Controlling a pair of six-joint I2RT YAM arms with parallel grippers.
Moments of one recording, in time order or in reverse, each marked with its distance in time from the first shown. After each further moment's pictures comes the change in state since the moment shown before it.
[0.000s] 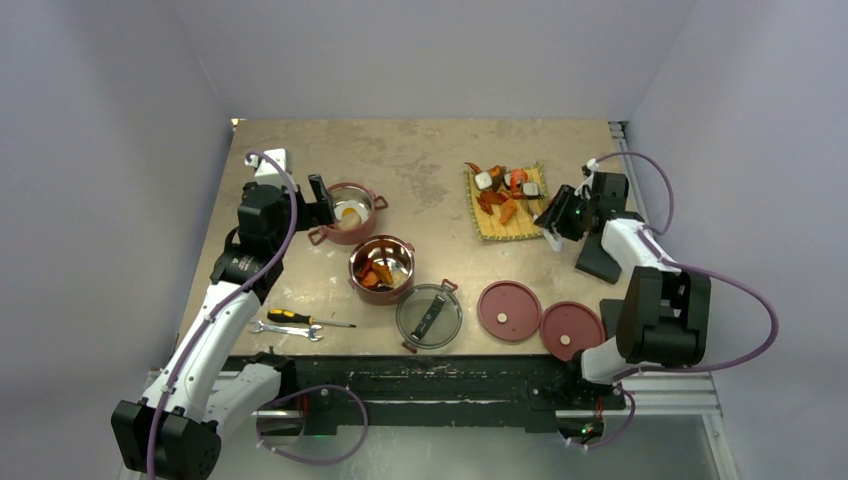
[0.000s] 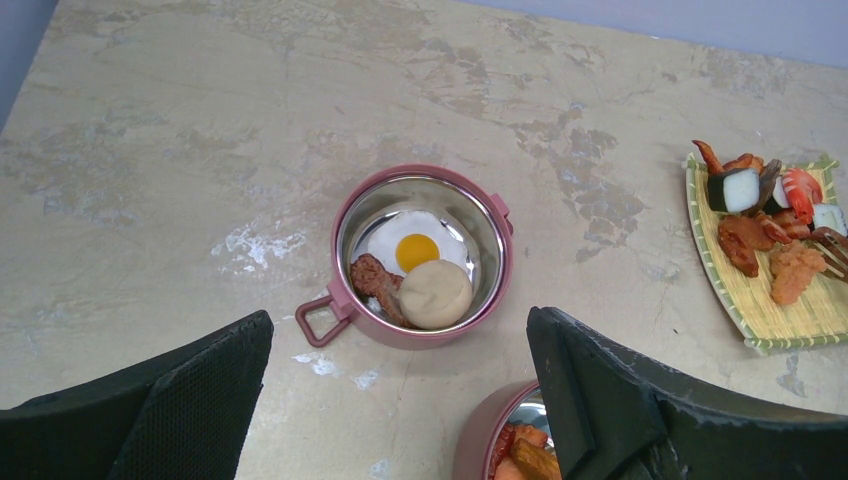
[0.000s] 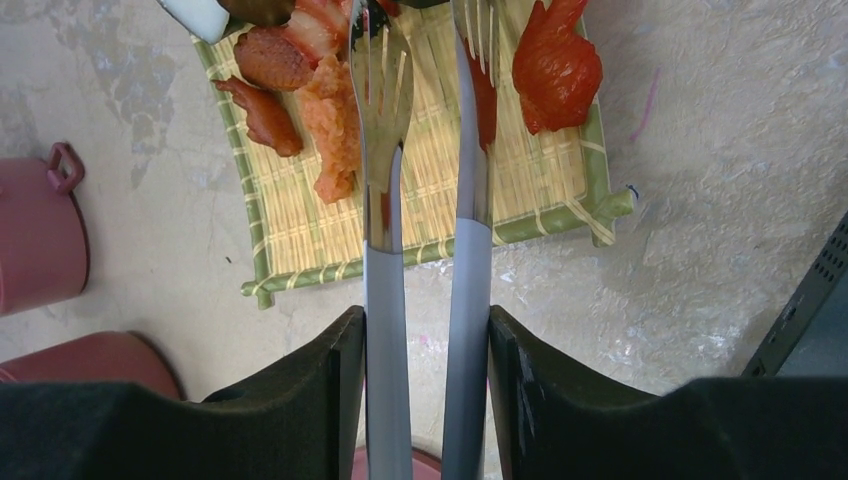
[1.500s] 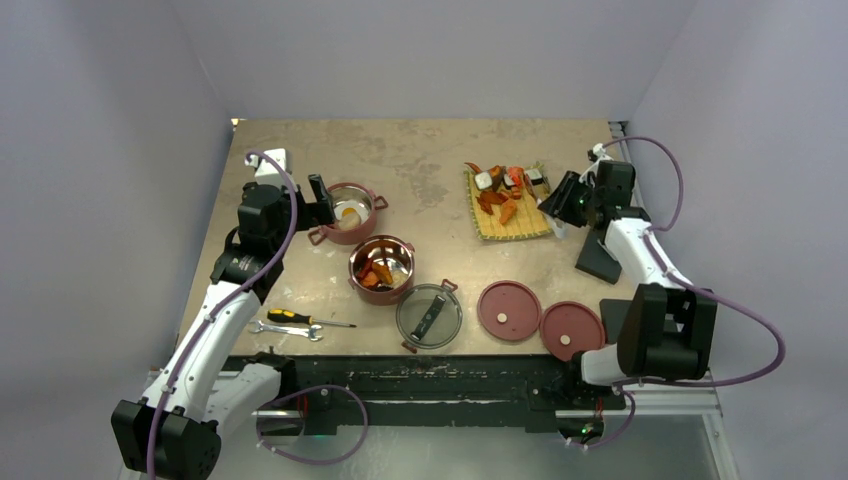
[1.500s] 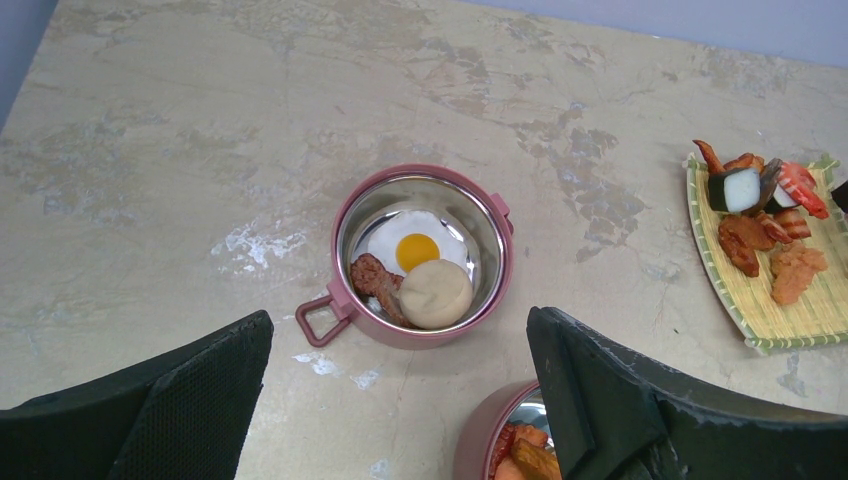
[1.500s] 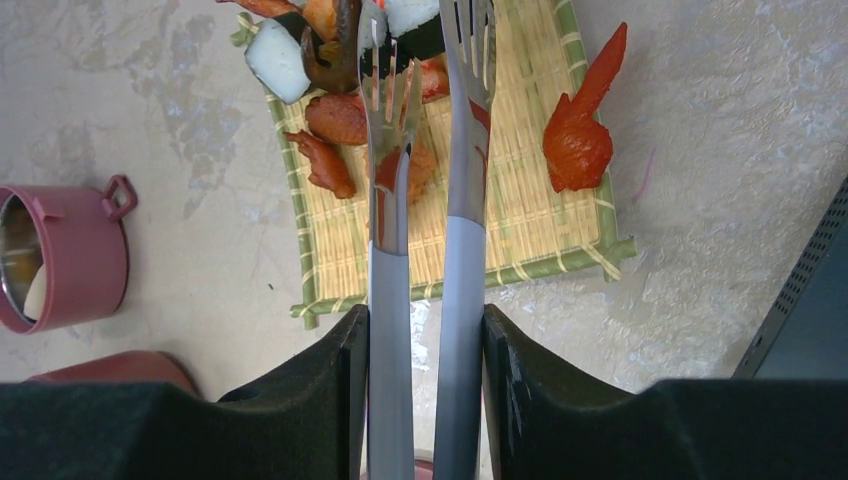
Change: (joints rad) left arm 0.000 0.001 0.000 0.000 -0.001 0.000; right arm 0.020 -0.063 0.054 0.007 0.037 -0.001
